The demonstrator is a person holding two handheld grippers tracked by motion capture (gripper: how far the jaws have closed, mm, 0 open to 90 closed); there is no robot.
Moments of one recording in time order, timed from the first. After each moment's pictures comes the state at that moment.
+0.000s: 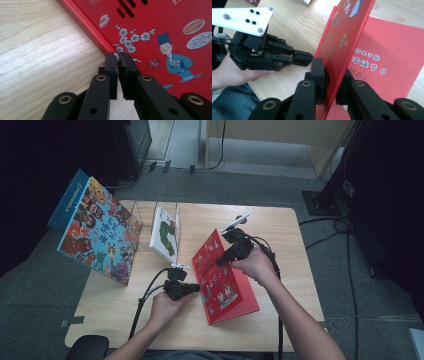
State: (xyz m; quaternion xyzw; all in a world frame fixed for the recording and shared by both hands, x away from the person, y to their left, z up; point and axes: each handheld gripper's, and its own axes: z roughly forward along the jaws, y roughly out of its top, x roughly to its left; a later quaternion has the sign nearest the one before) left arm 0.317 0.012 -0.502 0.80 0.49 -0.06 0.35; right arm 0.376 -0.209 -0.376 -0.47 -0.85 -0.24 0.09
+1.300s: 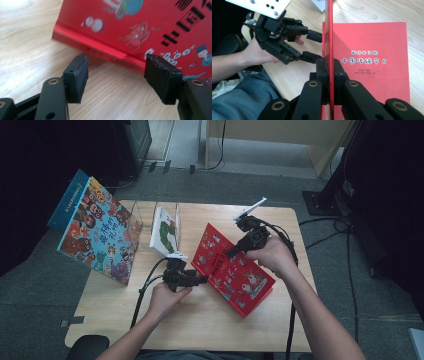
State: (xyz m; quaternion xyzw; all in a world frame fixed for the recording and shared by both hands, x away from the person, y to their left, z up) left arm 0.334 0.010 -0.469 0.79 0.44 -0.06 0.42; right arm 0.369 -0.240 -0.320 -0.44 -0.85 -0.27 0.11
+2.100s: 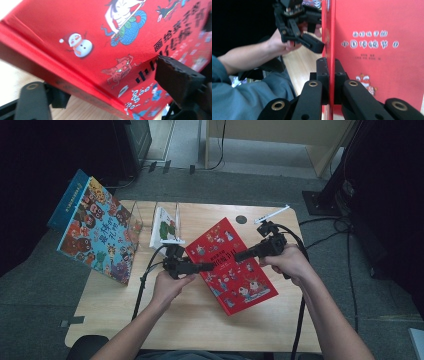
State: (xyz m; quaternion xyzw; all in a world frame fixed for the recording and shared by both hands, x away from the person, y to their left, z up) left arm 0.353 0.016 -0.429 0.75 0.39 -0.13 0.52; right arm 0.353 -0.288 -0.333 -0.37 -0.83 -0.39 0.17
